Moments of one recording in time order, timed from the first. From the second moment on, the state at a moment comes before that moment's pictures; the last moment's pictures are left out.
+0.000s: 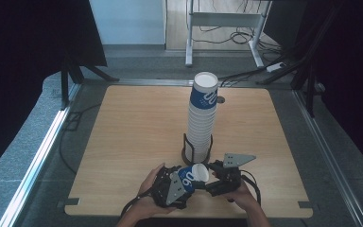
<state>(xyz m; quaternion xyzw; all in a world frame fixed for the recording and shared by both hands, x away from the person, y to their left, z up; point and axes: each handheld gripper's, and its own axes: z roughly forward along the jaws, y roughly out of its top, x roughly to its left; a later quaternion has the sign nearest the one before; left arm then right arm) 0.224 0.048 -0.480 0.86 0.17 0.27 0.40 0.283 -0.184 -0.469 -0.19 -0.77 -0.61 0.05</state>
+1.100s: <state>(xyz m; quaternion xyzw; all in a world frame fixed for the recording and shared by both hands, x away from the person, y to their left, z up) 0.245 0.051 -0.465 0.88 0.14 0.29 0.35 0.292 -0.192 -0.408 -0.15 -0.91 -0.38 -0.07</state>
